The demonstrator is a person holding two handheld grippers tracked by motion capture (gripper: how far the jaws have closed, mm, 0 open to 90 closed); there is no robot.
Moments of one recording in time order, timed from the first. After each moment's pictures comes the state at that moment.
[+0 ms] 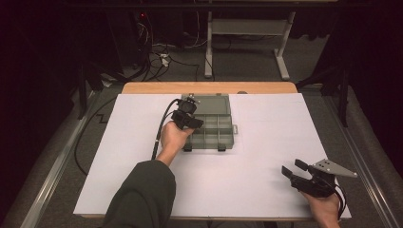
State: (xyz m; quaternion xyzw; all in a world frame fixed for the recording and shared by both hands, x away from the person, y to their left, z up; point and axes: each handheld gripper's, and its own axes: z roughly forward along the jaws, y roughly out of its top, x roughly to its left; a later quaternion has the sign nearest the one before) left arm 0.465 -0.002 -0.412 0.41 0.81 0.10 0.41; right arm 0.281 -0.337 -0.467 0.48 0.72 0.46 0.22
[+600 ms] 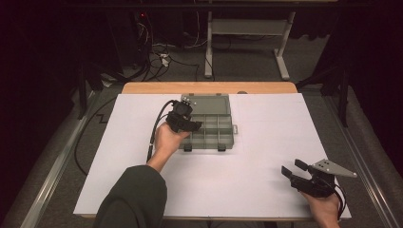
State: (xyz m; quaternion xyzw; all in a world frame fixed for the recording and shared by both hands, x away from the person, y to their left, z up) left arm 0.438 0.011 -0.395 0.41 0.80 0.09 0.44; right arm 0.281 -0.336 -0.467 0.47 0.72 0.45 0.23
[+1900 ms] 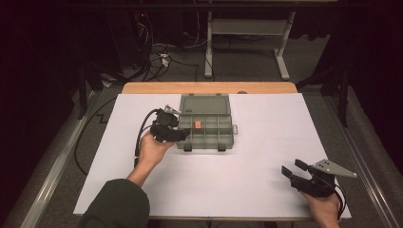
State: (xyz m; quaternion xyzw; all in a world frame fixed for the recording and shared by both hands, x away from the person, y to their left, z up) left arm 0.397 0.051 -0.390 0.39 0.79 0.09 0.47; right arm 0.281 -0.336 -0.467 0.48 0.72 0.45 0.23
